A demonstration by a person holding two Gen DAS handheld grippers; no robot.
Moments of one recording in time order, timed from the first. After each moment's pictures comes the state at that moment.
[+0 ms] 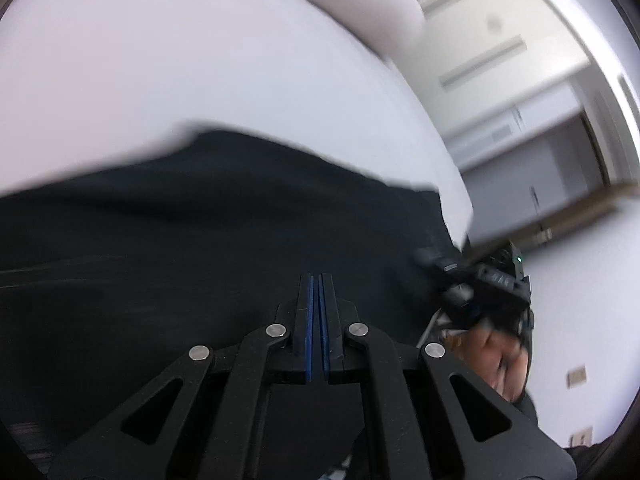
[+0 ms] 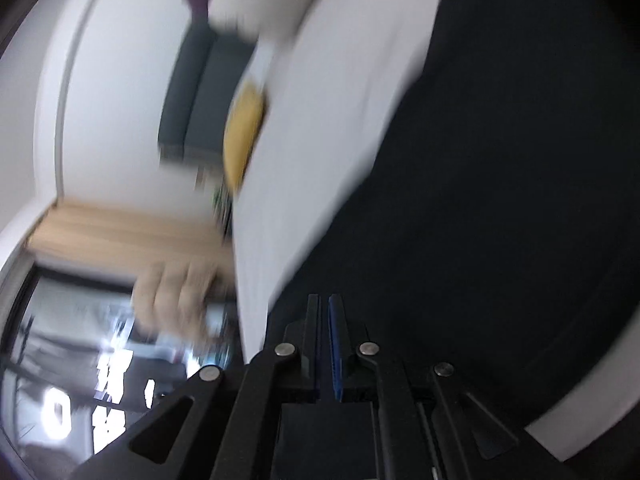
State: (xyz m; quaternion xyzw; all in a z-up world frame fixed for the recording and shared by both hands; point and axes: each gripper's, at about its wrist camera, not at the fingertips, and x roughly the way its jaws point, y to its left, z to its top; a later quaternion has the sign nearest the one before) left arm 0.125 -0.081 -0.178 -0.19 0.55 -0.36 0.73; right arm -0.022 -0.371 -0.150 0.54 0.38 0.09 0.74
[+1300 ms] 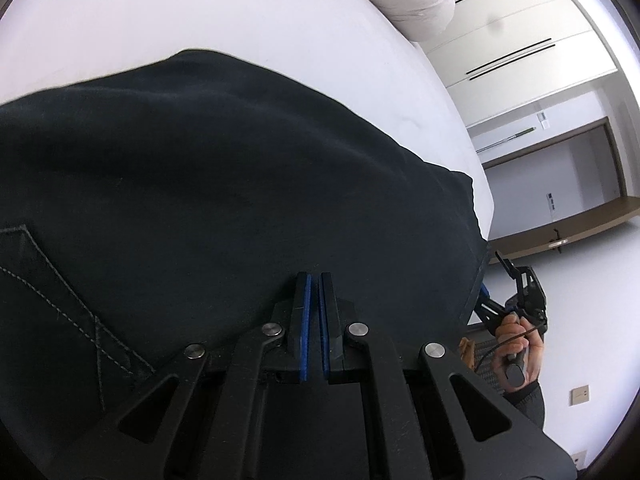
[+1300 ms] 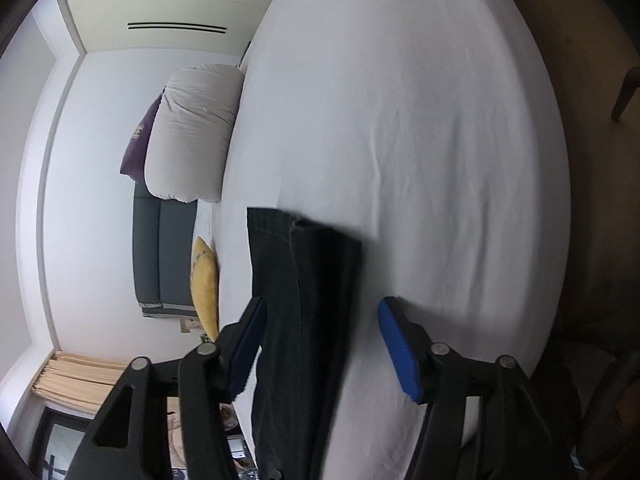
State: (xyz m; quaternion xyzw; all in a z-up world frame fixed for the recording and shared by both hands) left arm 0.124 -0.088 -0.218 -0.21 0.58 -0.32 0.72; right arm -0.161 -0.578 -0.186 0.65 0.22 -0.13 0.72
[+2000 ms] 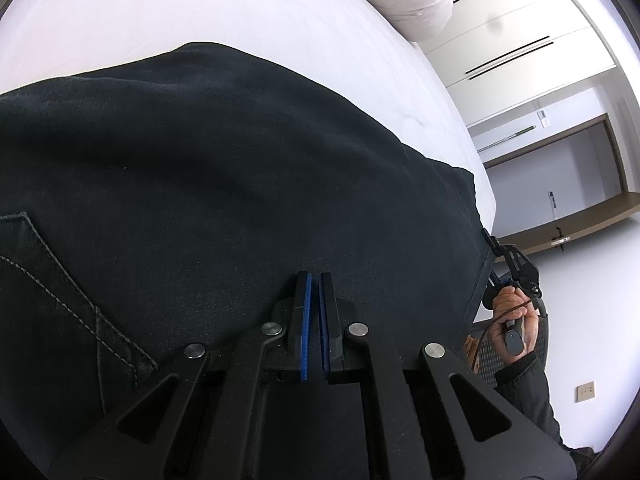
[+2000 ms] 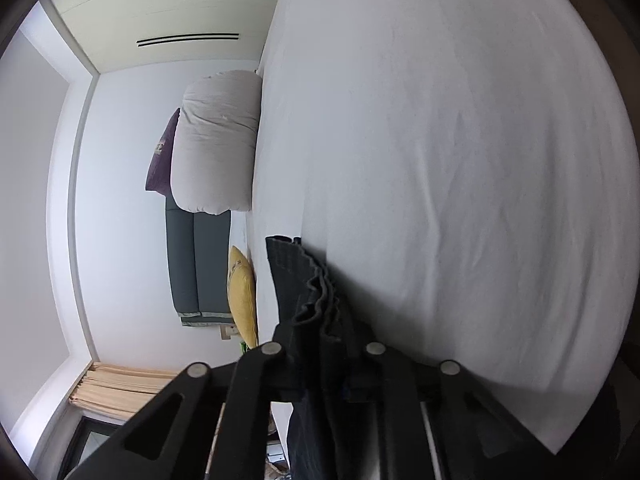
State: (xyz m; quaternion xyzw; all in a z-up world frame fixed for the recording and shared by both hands) left arm 0.121 -0.100 -0.226 -0.20 0.57 -0.32 0.73; right arm -0.118 -0.597 -0.209 0.68 0.17 -0.08 0.71
